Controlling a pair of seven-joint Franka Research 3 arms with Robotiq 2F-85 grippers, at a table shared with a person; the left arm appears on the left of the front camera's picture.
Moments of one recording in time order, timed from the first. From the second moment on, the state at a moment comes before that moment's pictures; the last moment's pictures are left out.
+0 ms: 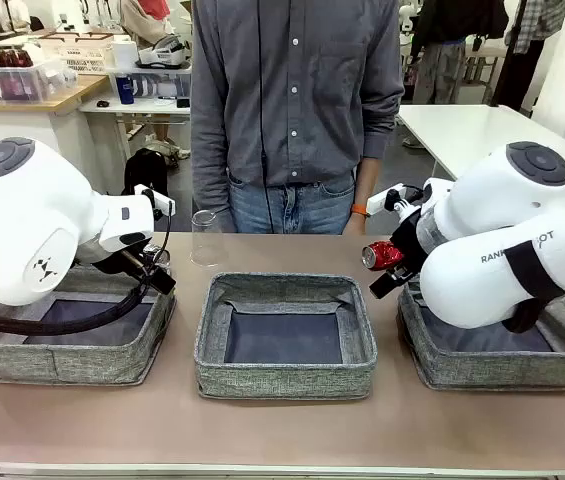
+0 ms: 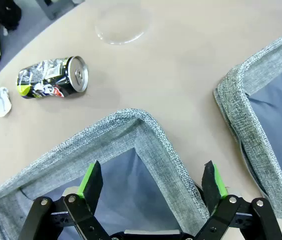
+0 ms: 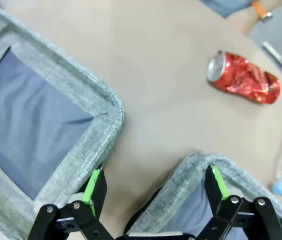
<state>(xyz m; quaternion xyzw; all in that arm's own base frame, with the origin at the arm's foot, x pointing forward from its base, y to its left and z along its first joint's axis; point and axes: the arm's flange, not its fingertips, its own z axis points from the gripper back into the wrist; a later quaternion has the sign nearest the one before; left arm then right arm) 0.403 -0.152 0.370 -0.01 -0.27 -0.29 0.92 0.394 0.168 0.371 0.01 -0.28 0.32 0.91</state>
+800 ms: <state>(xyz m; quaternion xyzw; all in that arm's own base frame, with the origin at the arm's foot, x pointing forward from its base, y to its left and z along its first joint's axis) 0.403 -0.153 0.370 -0.01 -0.27 -0.29 0.92 0.394 0.168 0.371 0.01 -0.28 0.32 0.91</state>
